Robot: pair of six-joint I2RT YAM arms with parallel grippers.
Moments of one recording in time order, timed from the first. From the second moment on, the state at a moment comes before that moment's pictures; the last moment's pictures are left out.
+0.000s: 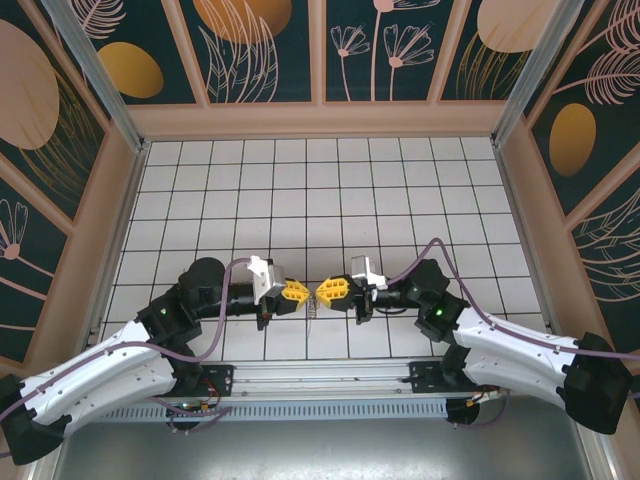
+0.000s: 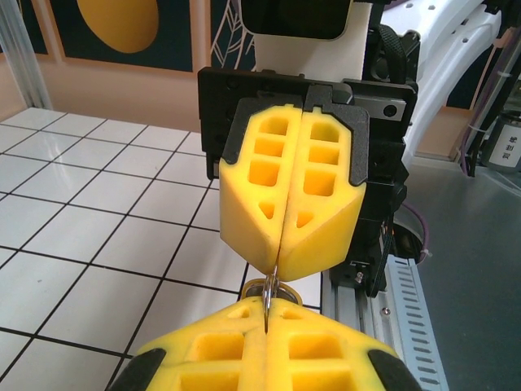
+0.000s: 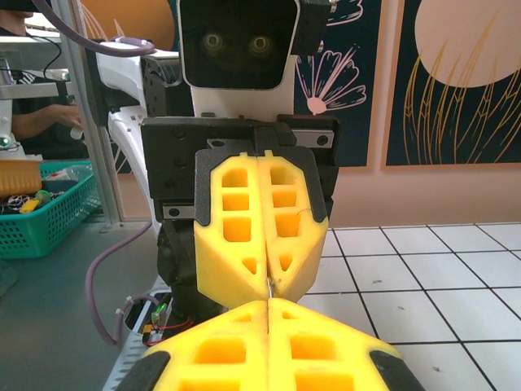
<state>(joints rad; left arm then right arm) -0.93 0.69 0.57 -0.08 0.50 0.00 0.95 0.89 0.38 0.62 -0.66 0.06</state>
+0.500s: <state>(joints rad) -0.93 0.72 0.58 -0.11 0.49 0.00 0.96 0.89 0.41 0.54 -0.63 -0.03</state>
